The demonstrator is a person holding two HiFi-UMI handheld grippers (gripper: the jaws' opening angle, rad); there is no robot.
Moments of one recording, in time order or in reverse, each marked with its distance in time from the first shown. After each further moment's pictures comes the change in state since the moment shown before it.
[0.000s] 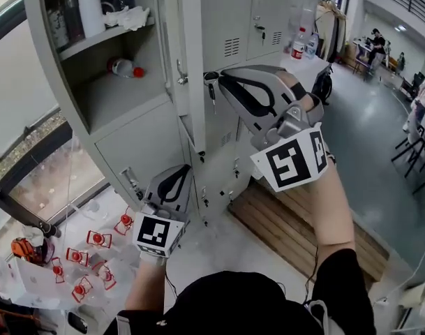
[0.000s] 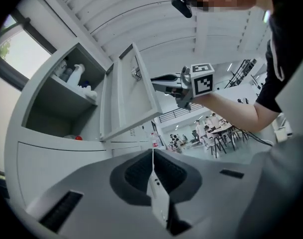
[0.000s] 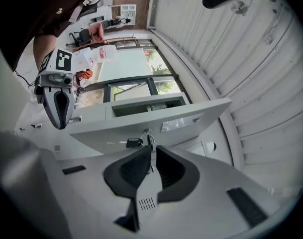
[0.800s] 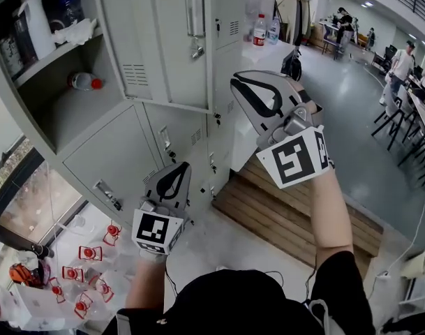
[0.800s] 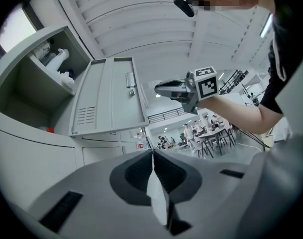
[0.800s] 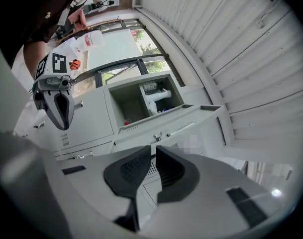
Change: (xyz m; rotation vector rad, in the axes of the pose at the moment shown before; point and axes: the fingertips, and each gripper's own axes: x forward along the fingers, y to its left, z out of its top) left arm 0.054 -0.065 0.001 -0.041 -0.012 -0.159; right arm -0.083 -0.023 -0.077 0.107 0.237 -0.072
